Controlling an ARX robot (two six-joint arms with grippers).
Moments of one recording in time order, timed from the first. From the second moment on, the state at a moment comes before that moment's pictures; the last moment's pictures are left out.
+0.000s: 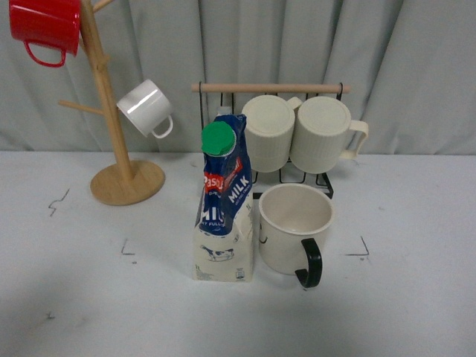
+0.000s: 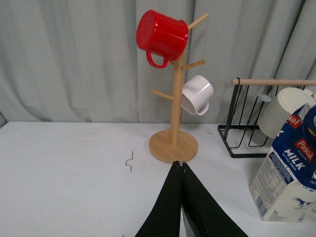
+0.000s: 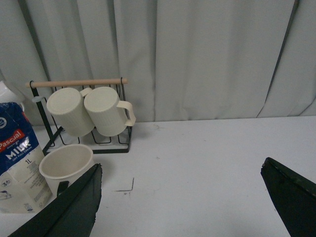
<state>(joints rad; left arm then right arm) 0.00 0.35 0.01 0.34 0.00 -0.01 0.00 0.00 0.01 0.00 0.00 0.00</state>
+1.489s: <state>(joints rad) 0.00 0.00 0.01 0.00 0.00 -0.01 0.00 0.00 0.01 0.00 0.00 0.00</state>
